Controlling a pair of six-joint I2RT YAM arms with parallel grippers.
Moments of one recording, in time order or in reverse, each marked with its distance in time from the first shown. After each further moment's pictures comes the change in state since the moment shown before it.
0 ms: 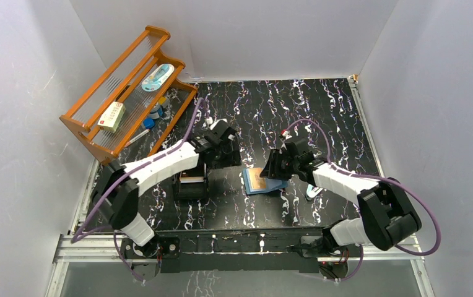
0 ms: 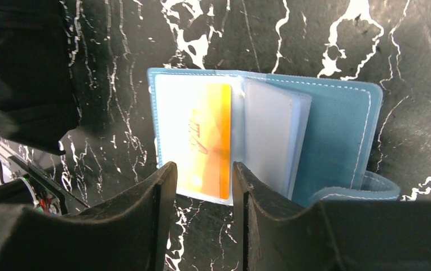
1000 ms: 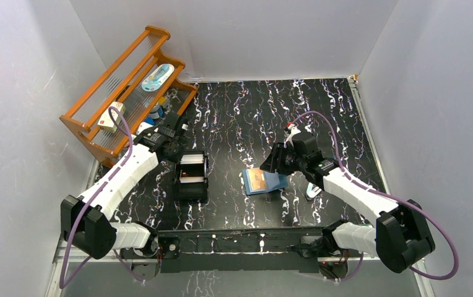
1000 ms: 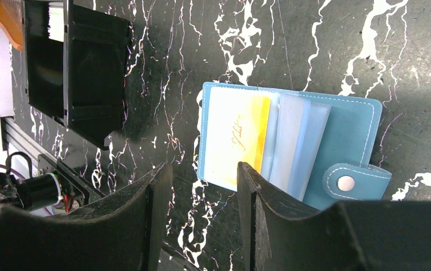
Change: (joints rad) left arm 0.325 -0.339 -0.056 -0.306 -0.352 -0.712; right arm 0.000 -0.193 0.039 -0.066 0.005 -0.020
